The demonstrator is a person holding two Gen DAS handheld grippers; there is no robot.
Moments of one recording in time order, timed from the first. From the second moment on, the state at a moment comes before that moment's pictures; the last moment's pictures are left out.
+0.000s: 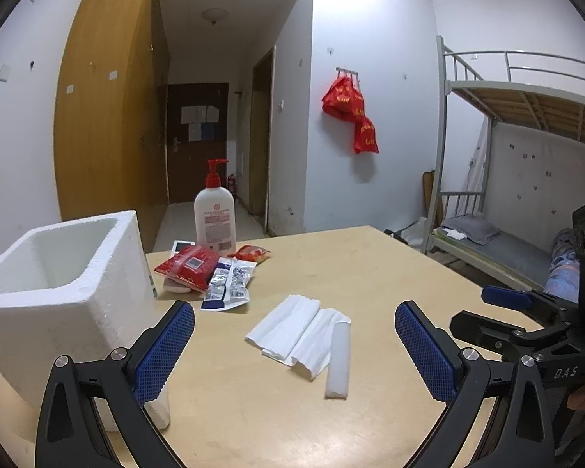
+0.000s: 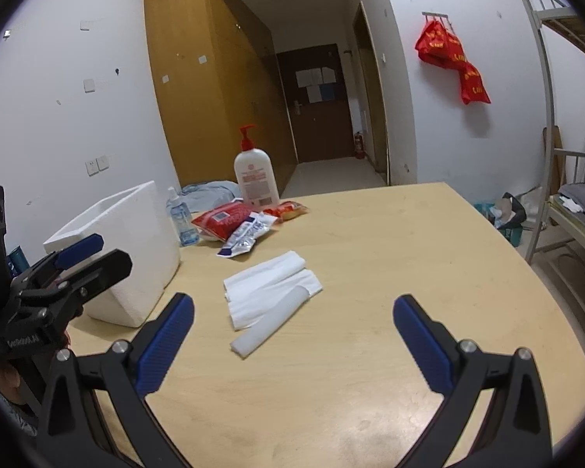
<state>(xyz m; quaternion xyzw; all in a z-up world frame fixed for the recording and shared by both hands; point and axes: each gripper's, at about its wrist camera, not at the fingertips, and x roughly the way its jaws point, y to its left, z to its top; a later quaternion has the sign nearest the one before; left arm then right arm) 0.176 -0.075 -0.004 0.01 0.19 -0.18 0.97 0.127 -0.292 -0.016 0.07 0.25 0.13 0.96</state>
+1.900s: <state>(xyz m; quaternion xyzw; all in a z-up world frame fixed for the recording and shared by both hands) 0.330 -0.105 -0.098 0.02 0.42 -0.23 0.88 0.222 -0.265 -0.071 0.03 0.38 0.19 0.90</state>
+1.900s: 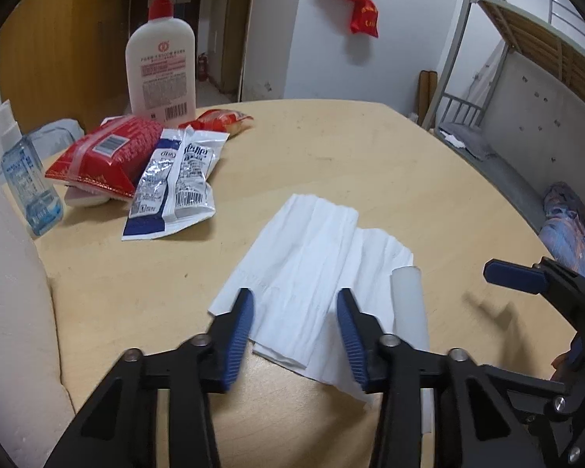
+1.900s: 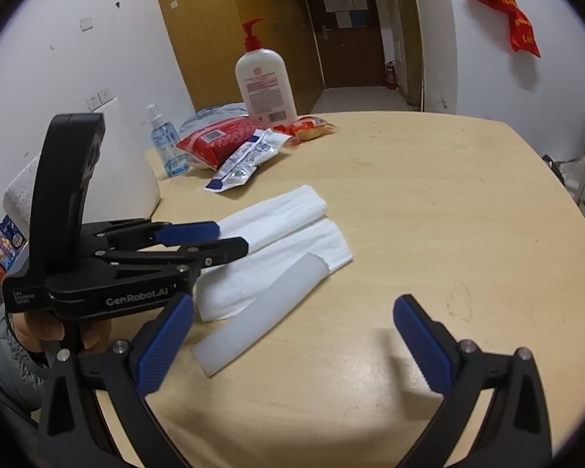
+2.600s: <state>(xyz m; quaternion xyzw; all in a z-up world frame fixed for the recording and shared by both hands) 0.322 -0.088 -0.084 0.05 0.38 -0.17 0.91 0.239 -0.255 -0.079 0.01 0.42 0.15 0.89</state>
